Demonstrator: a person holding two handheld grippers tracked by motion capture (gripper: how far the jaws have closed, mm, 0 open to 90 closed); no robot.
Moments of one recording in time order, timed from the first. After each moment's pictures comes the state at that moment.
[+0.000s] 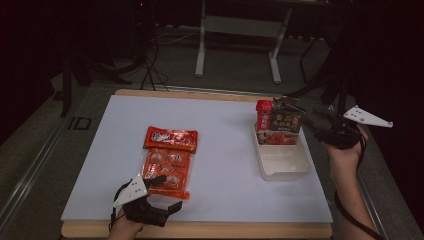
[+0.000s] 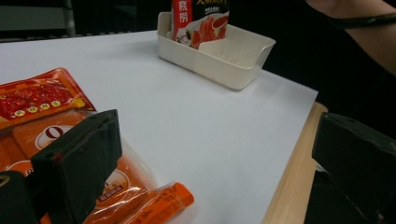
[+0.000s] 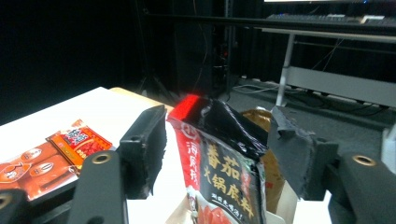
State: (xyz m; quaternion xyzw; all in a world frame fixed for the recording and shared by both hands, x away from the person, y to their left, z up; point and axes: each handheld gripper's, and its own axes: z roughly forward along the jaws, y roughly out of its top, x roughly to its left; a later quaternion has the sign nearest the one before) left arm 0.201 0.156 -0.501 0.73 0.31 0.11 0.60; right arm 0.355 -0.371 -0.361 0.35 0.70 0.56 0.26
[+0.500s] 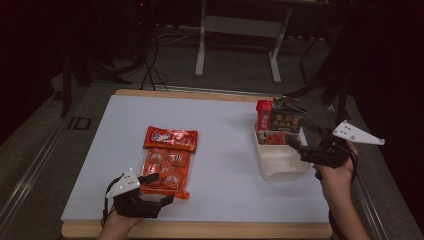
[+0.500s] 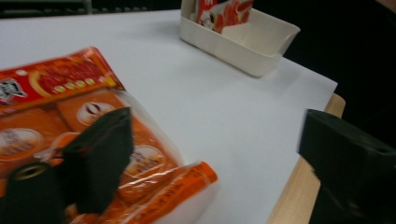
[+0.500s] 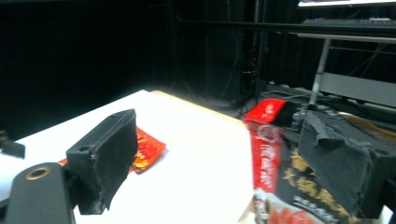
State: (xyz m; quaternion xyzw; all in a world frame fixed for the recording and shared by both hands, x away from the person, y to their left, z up) left arm 0.209 0.181 -0.488 0.74 0.35 0.11 0.56; right arm 0.302 -0.324 -0.360 0.32 0.71 0.59 0.22
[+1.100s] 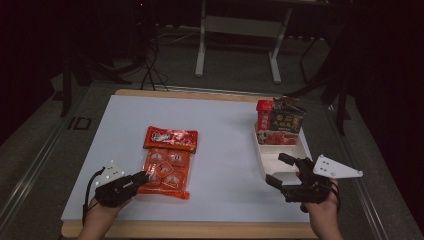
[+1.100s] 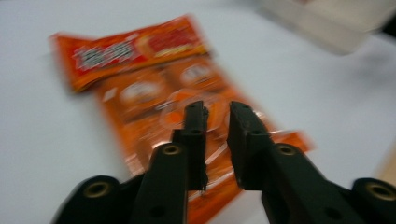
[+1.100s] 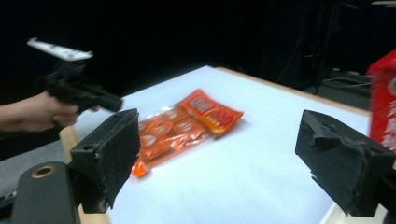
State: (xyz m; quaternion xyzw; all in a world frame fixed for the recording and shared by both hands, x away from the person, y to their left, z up) left arm 0.225 0.221 -0.497 0.75 0.44 0.17 0.46; right arm 0.244 -0.292 -0.404 0.27 0.74 0.60 0.14
